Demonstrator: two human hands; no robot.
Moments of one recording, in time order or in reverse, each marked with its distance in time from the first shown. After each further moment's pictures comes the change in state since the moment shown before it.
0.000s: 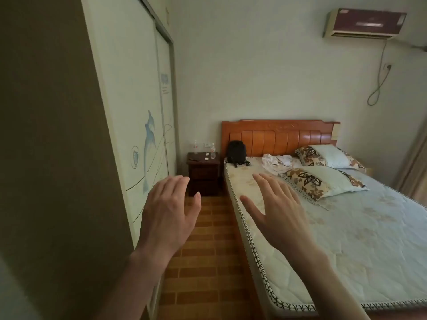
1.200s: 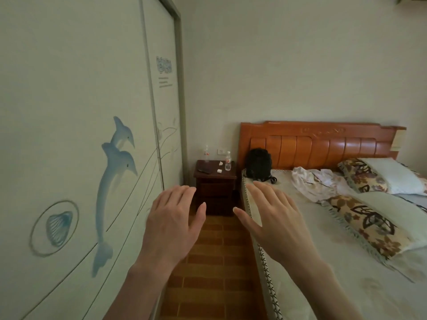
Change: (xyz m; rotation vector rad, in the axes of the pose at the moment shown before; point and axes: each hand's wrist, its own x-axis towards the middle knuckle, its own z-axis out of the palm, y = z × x) left_hand 0.394 -0.165 0.367 0.080 -0.073 -0.083; right_hand 0.461 0.106 0.342 -0.007 -0.113 -0.142
